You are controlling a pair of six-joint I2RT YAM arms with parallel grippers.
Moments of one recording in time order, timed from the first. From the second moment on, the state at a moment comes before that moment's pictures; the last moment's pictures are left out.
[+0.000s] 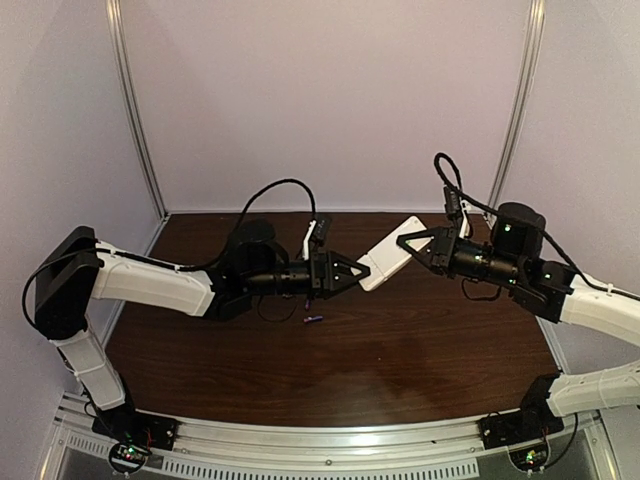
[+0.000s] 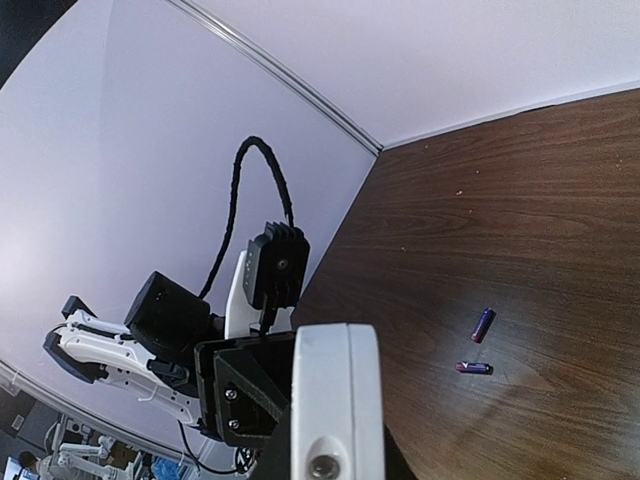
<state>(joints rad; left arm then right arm) -0.95 1.73 0.98 0.70 0.50 -1.00 0.69 1.01 0.74 0.14 -0.30 0.84</state>
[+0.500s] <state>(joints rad) -0.95 1.73 0.98 0.67 0.50 -1.00 0.69 1.00 0.75 0.10 -0.26 0.80</state>
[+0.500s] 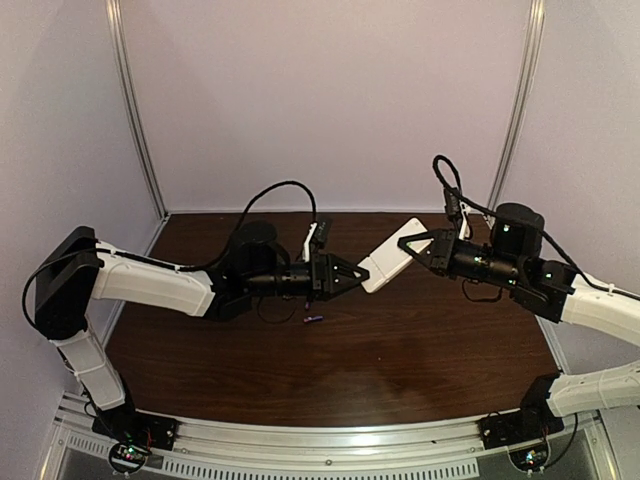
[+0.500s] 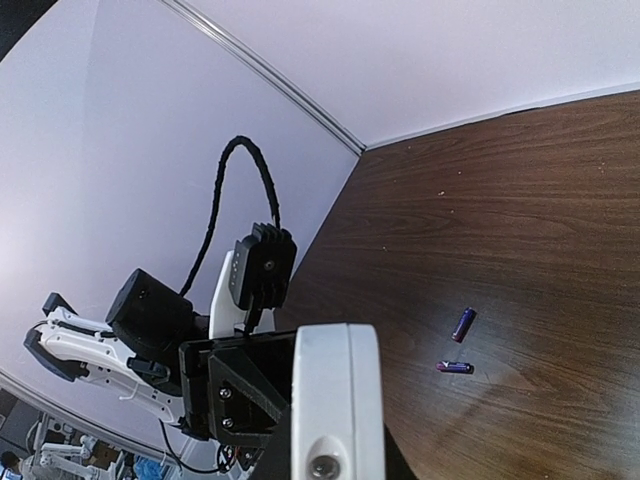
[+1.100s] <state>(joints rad) -0.95 1.73 0.99 0.65 0.50 -0.99 0.69 1.00 0.76 0.06 -0.22 0.76</state>
